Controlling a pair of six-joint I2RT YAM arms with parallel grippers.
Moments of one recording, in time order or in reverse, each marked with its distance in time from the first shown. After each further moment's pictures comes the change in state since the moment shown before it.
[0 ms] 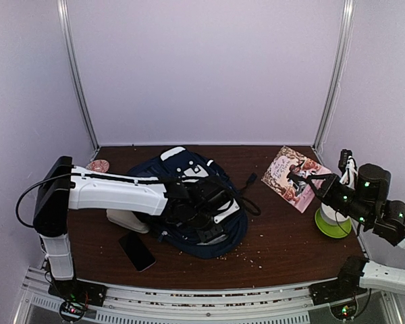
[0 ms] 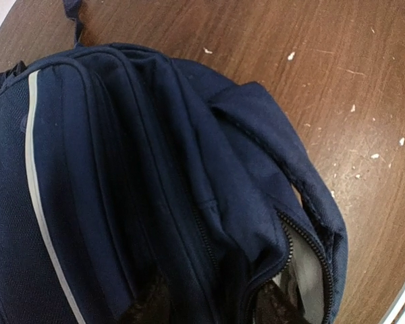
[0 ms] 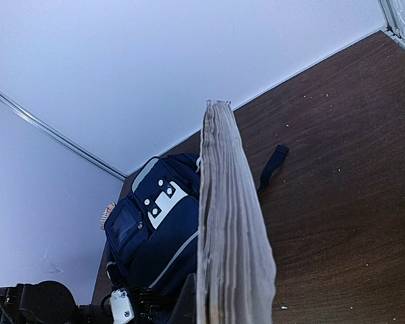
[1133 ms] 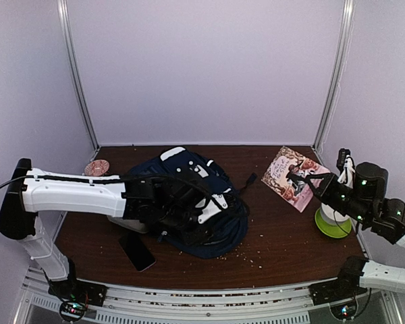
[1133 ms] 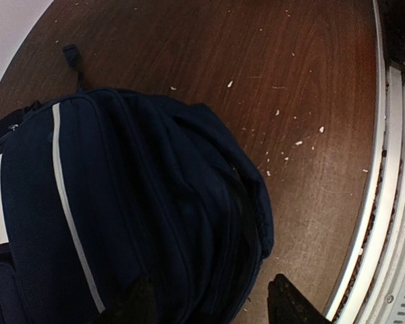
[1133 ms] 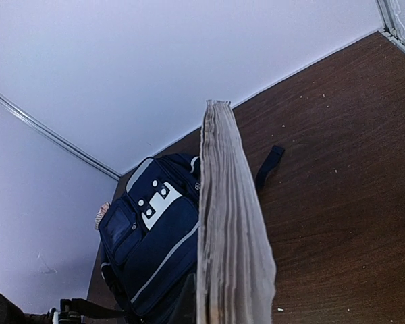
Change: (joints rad) left arm -0.035 -0.296 -0.205 0.075 0.066 0.058; right arm 0.001 0.031 0.008 0.005 0.011 -0.008
